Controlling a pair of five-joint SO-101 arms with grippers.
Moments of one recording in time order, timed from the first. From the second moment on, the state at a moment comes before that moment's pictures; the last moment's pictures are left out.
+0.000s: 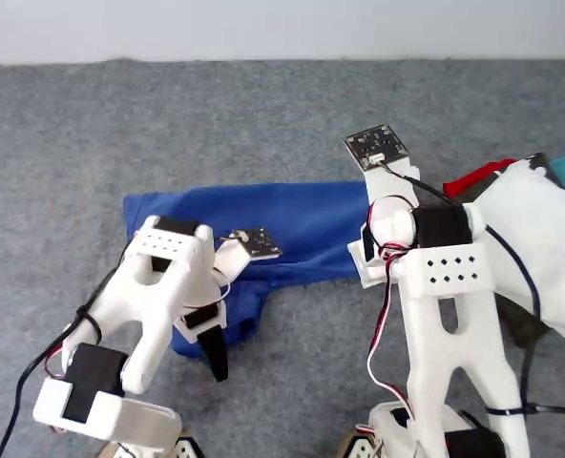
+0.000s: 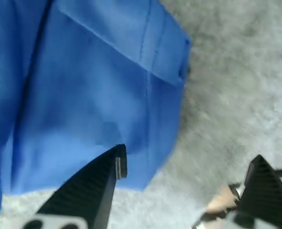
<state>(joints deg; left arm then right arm) 9.3 1.0 37.8 79.5 -40.2 -10.0 -26.0 19.4 89.1 12.9</state>
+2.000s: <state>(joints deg) 5.2 -1.2 26.8 75.1 -39.0 -10.0 -26.0 20.9 89.1 12.9</state>
